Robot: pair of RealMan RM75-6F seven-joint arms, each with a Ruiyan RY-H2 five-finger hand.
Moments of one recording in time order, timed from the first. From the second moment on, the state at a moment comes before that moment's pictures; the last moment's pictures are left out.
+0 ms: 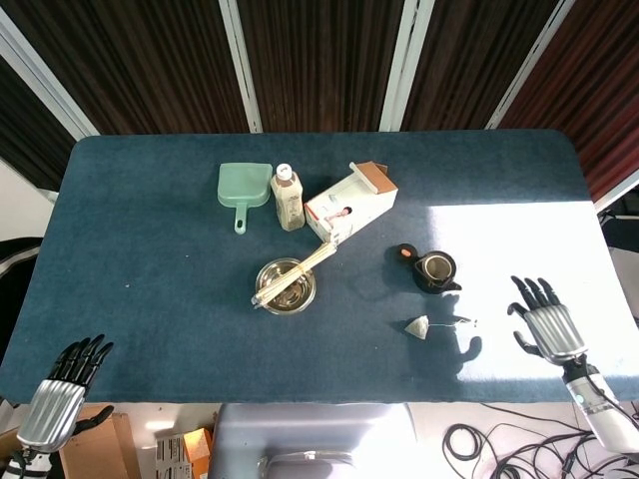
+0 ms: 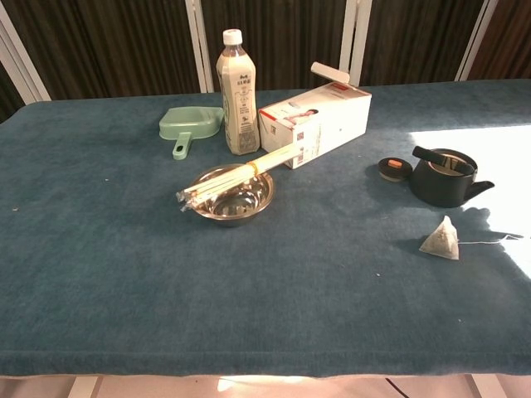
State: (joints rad) left arm -0.03 -1.37 0.13 -1.19 1.72 1.62 -0.09; right arm 0.30 -1.44 -0.10 -0.85 -1.55 1.25 0.21
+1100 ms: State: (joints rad) left arm -0.04 -1.36 0.12 -1.19 1.71 1.59 -0.13; right arm 0.35 -1.56 -0.09 -0.75 -1.60 1.15 0.24
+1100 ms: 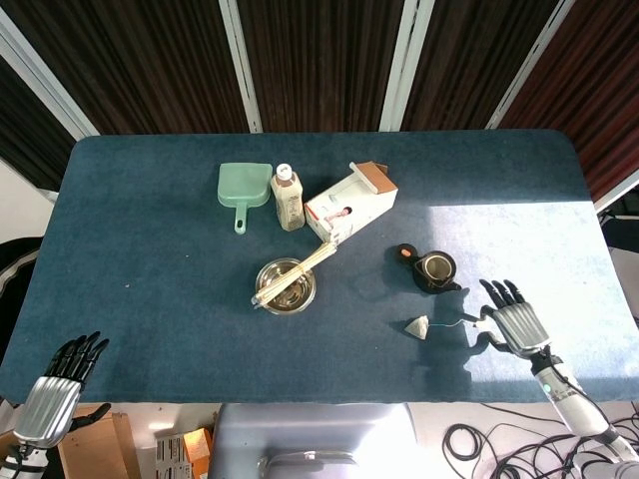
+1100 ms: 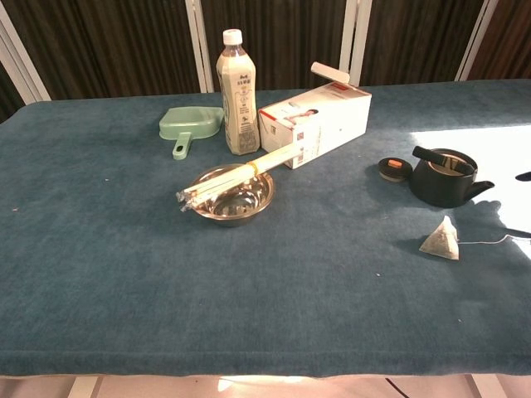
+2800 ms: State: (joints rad) left arm -0.04 -1.30 0.10 -1.24 1.72 1.60 -0.11; right arm 0.36 -1.46 -0.04 -0.95 -1.63 1.31 0.20
